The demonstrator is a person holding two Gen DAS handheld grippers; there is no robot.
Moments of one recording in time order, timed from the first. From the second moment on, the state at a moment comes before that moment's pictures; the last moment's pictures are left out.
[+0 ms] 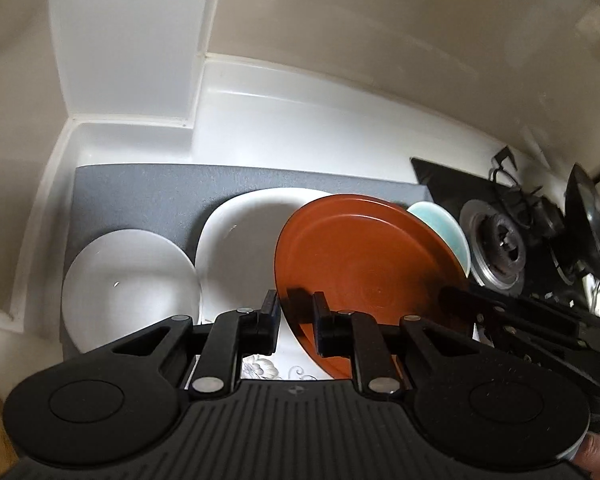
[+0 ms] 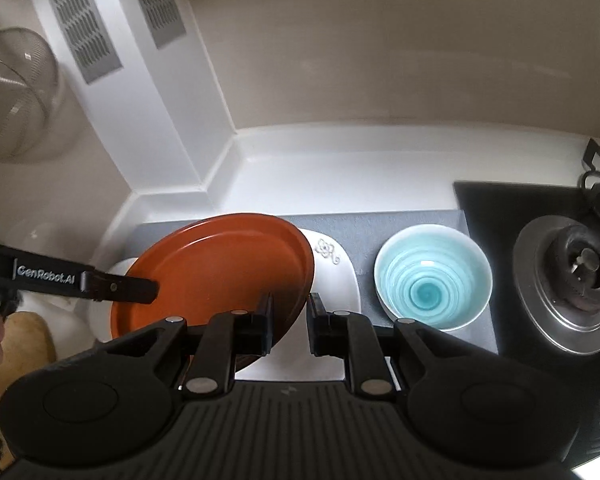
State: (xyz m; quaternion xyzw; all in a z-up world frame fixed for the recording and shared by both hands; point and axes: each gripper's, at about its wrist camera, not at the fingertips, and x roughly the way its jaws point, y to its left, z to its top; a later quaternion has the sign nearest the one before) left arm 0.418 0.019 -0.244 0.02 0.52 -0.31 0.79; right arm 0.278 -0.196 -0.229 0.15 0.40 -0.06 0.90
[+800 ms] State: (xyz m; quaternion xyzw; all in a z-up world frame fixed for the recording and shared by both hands) left arm 0.440 0.004 -0.337 0.06 0.55 -0.26 0.79; right arm 0.324 -0.173 -0.334 0.08 0.46 -0.10 0.88
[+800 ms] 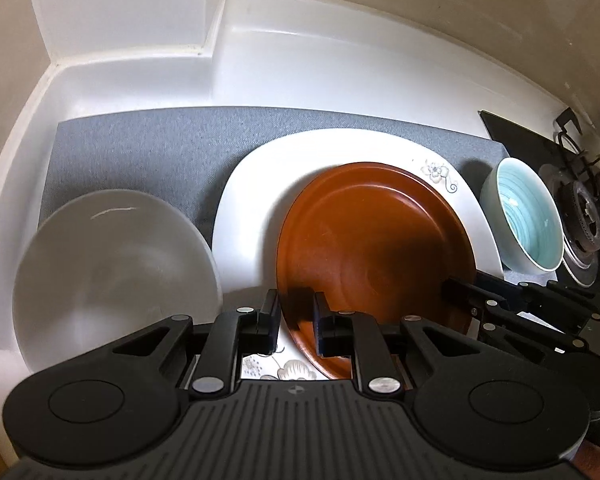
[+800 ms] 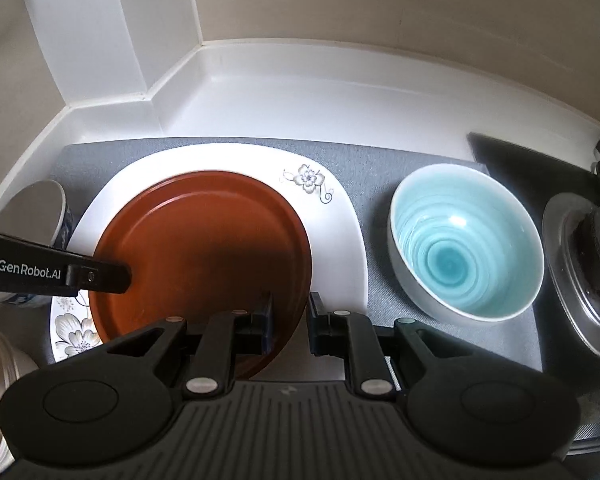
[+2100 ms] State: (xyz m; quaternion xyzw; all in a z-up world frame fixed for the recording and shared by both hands) left arm 0.442 0.162 -0.329 -0.05 0.51 -0.17 0.84; right arm 0.371 -0.089 -0.311 0.15 0.46 0.13 0.87
